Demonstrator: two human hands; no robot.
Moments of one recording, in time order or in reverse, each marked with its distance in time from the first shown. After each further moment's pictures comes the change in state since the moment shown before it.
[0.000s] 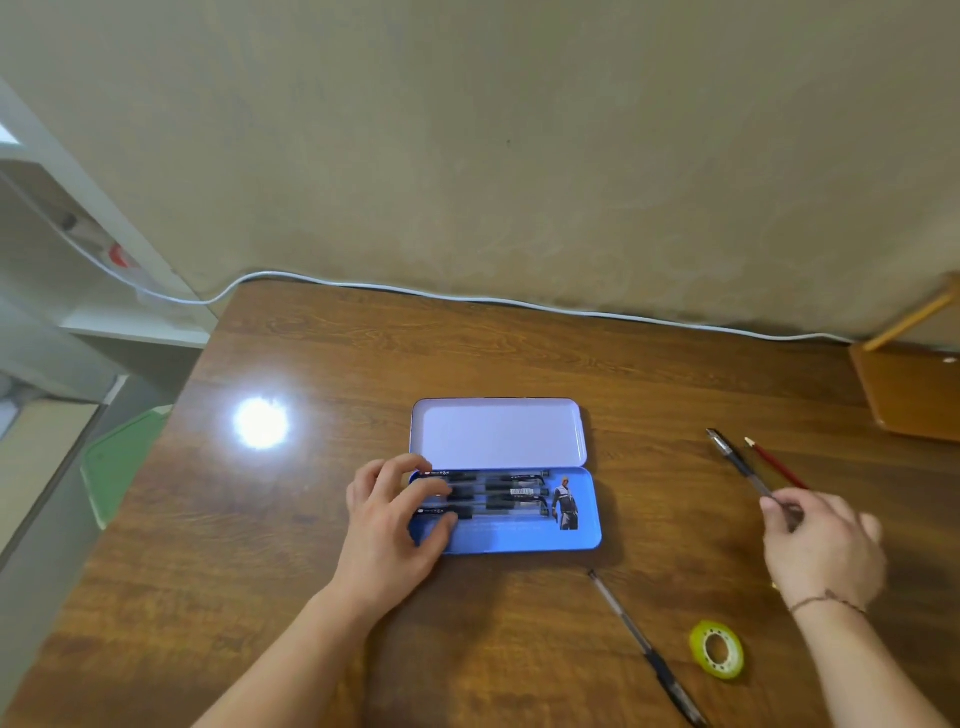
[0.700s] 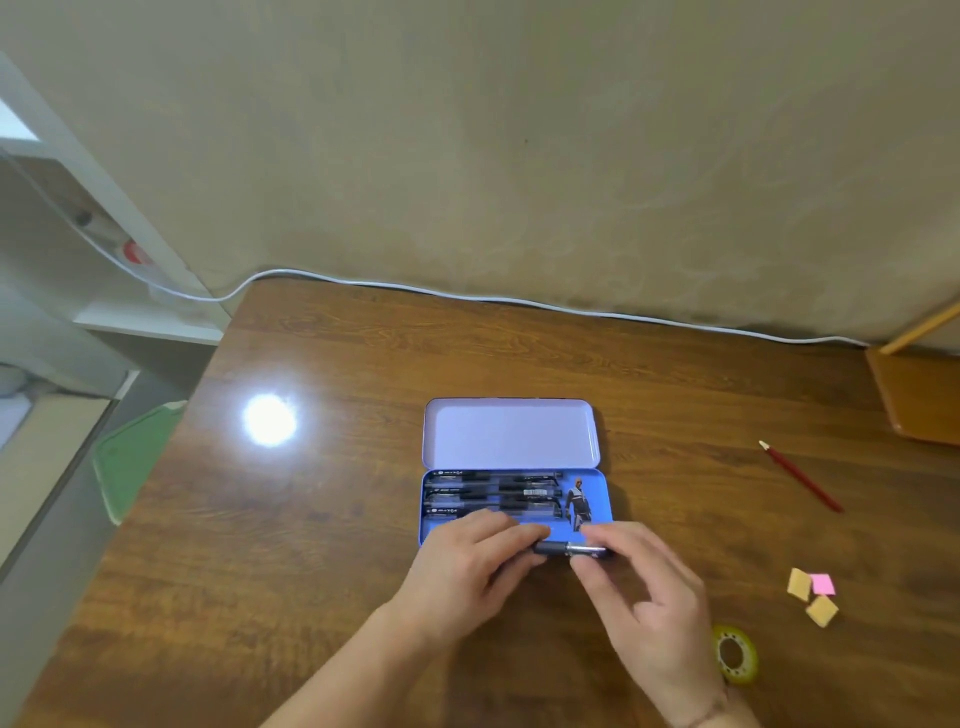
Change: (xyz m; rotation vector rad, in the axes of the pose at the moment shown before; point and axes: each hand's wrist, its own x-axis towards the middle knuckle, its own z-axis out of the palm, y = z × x) left_hand -0.004 0.051 0.013 -0.161 -0.146 0.343; right_hand -0.135 -0.109 -0.031 1.048 -0.146 -0.700
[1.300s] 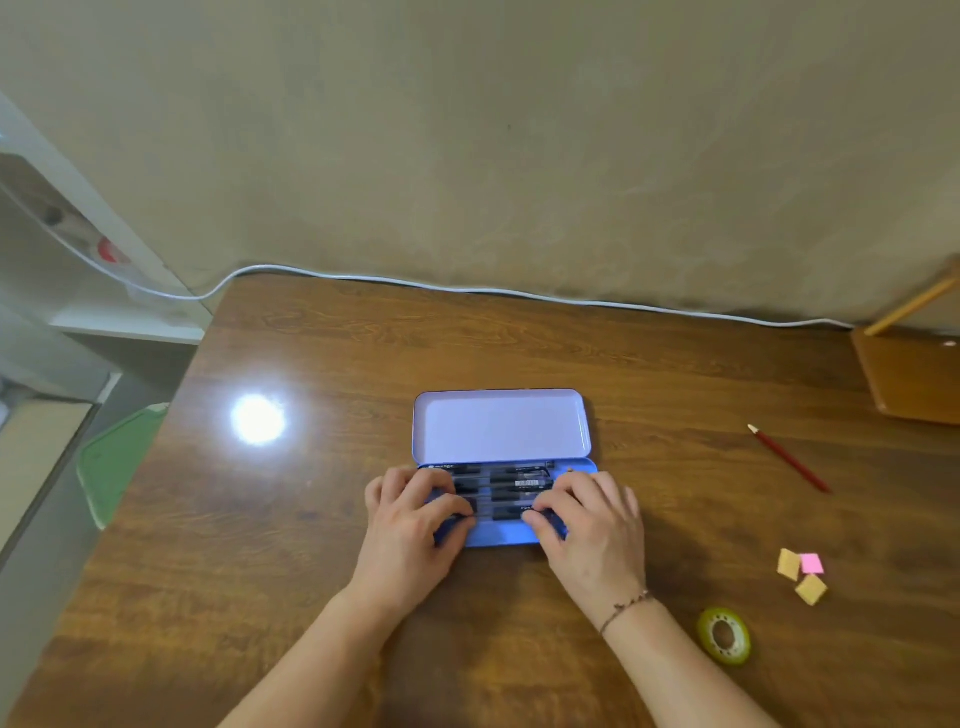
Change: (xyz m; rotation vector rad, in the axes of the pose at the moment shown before) left_hand -0.017 -0.043 -0.011 0.282 0.058 -0.261; right_hand 0.023 0.048 0.045 -0.690 -0.149 0.006
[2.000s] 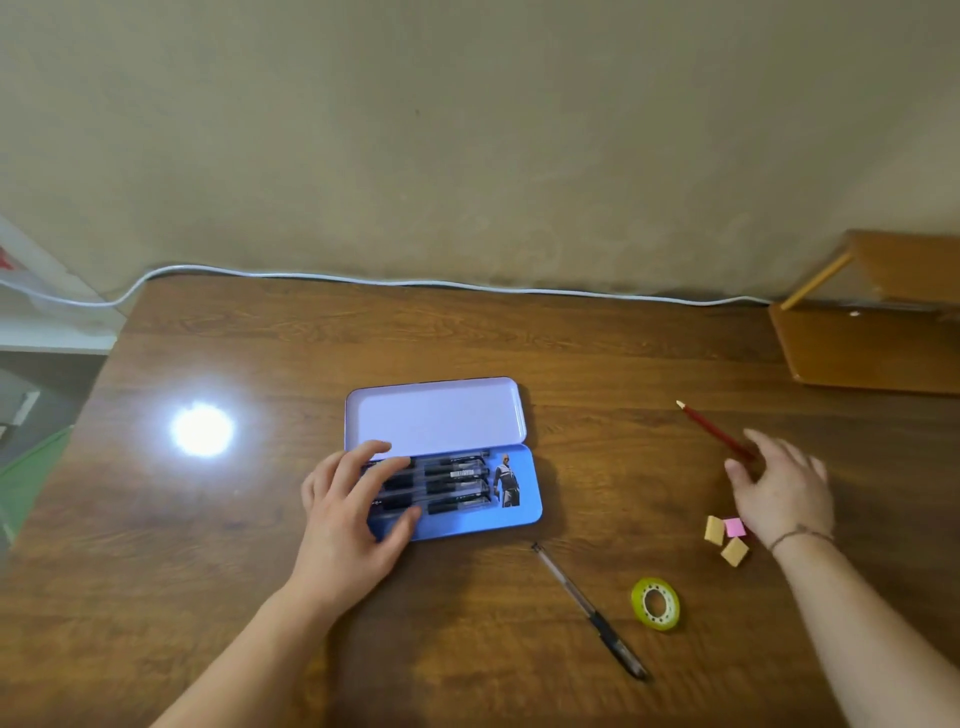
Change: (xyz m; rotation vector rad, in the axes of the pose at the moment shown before) left_hand 0.008 0.011 0.000 -0.099 -0.059 -0.077; right_hand -0.008 0.212 -0.106 -0.239 -0.184 0.790
